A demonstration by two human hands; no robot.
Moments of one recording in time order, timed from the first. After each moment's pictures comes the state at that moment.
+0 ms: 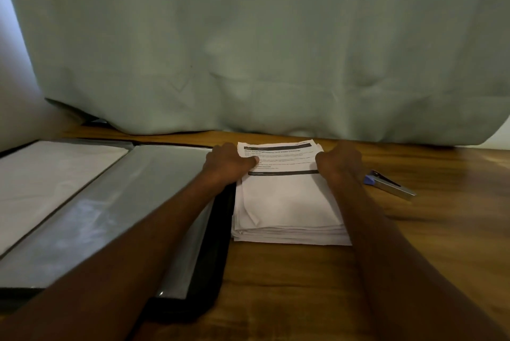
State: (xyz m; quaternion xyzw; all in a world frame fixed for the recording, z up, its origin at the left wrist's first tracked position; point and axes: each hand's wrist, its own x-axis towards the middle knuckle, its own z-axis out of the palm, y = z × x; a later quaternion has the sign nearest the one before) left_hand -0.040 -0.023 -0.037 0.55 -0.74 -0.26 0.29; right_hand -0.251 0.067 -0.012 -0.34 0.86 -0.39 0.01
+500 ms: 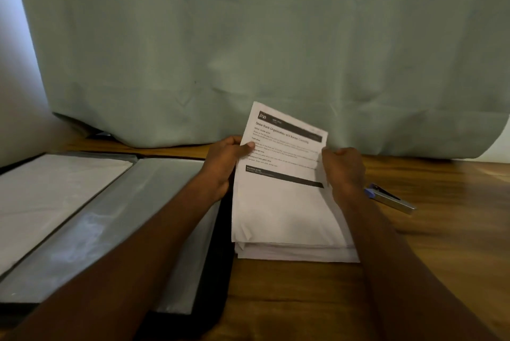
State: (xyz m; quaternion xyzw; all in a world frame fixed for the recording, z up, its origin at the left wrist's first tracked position) left_hand -0.036 0.004 -0.001 0.31 -0.51 -0.62 0.51; right_hand -0.255 0.064 -0.004 -0.29 0.76 -0.58 0.09
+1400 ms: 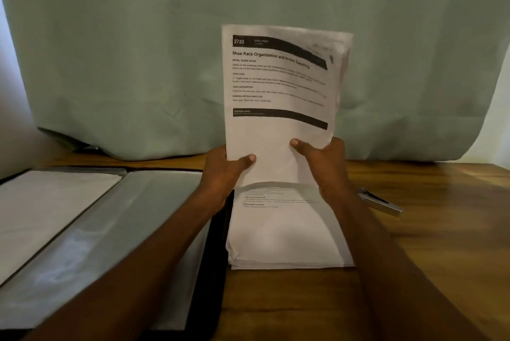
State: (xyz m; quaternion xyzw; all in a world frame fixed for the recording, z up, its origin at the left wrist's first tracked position) left_hand -0.044 0.015 -0.002 0.30 -0.60 -0.48 0.57; right_hand -0.229 0.083 0.022 -0.43 0.50 -0.73 0.17
